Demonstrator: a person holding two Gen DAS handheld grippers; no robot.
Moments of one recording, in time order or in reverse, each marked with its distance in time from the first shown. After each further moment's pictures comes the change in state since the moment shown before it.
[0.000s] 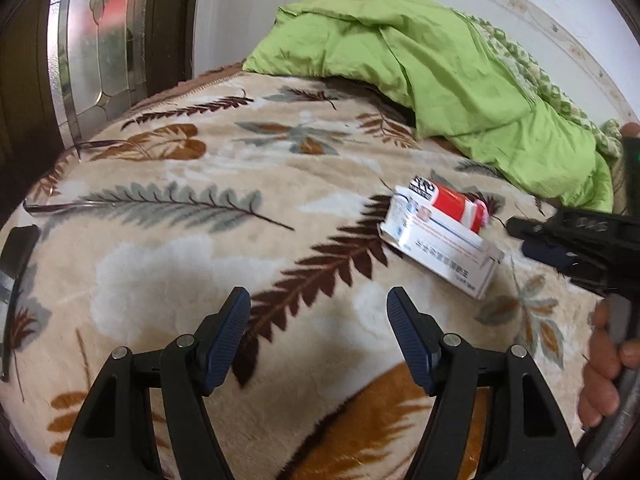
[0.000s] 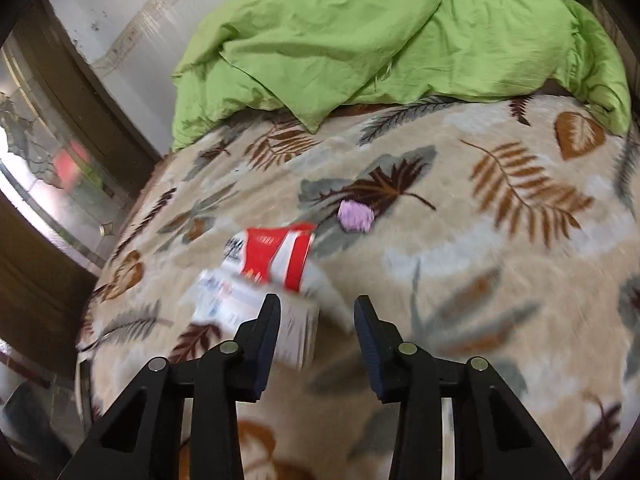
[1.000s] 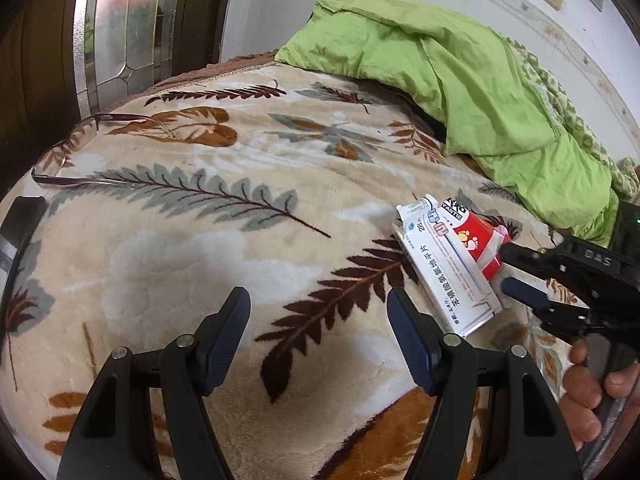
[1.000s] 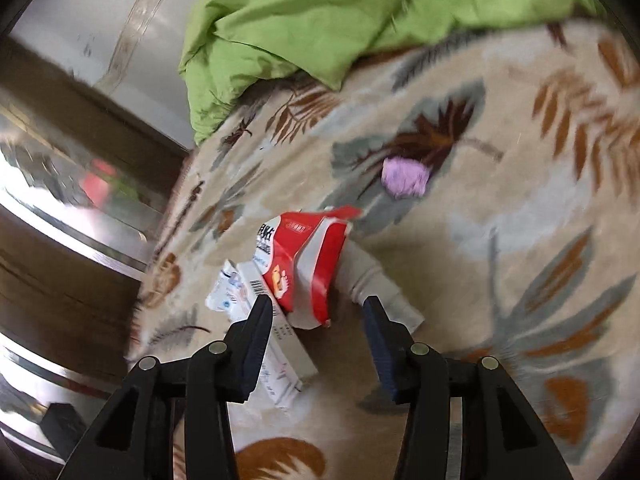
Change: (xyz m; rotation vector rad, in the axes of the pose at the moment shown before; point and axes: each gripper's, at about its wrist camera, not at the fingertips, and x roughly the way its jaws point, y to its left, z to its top) left arm 0.010 0.027 0.005 -0.115 0.021 0.003; right arm 0.037 -0.009 -0.002 0.177 0.105 0.240
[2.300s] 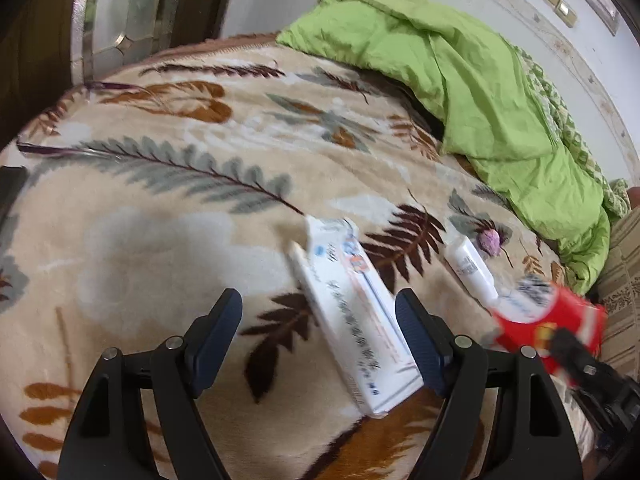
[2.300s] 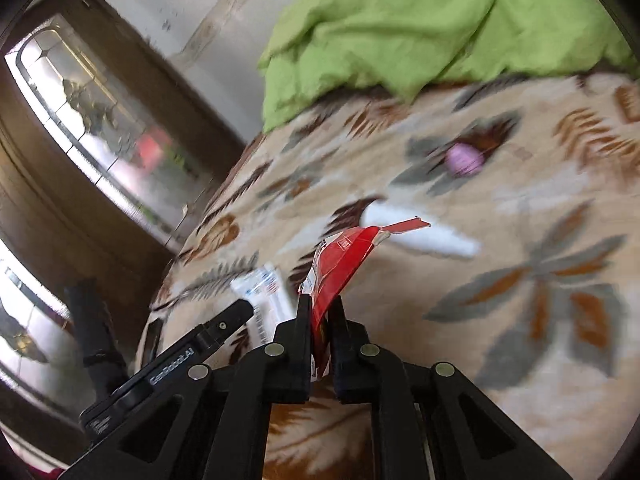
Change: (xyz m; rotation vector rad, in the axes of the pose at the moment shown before) left arm 0.013 0.008 -0.001 -0.077 0.066 -0.082; right arm -0.067 0.039 -0.084 -0.252 -0.160 0.025
